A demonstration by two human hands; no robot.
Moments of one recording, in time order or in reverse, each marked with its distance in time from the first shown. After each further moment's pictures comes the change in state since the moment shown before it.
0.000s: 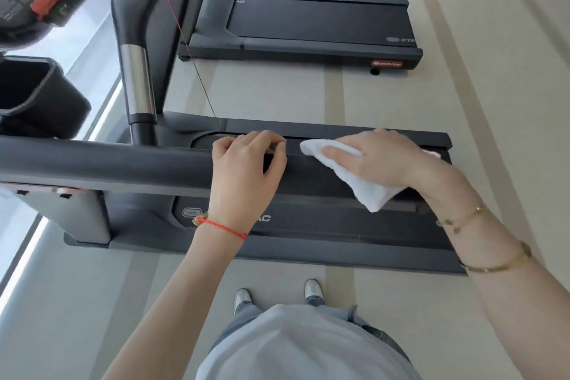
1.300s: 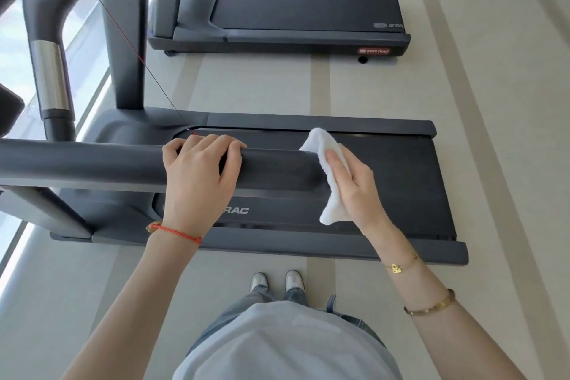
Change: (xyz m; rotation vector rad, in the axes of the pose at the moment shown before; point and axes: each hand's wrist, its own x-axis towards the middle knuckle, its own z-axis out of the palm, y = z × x) left_hand -0.018 0.073 0.058 0.242 0.031 -0.005; right_hand -0.082 0.094 0.065 1.151 0.456 0.091
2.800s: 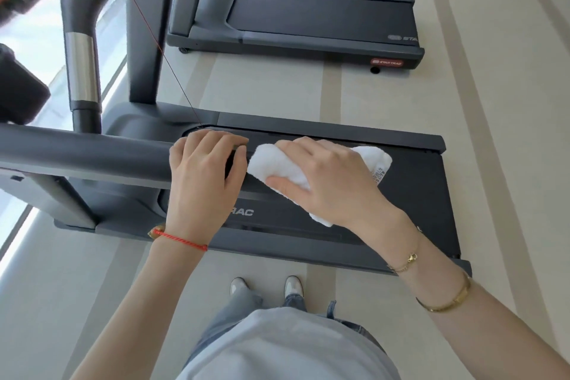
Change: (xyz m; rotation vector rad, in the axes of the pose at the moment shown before) left_hand -0.003 -0.023 -0.014 -0.037 0.028 -0.010; right_hand 0.024 -0.060 0.051 -1.115 -0.251 -0.467
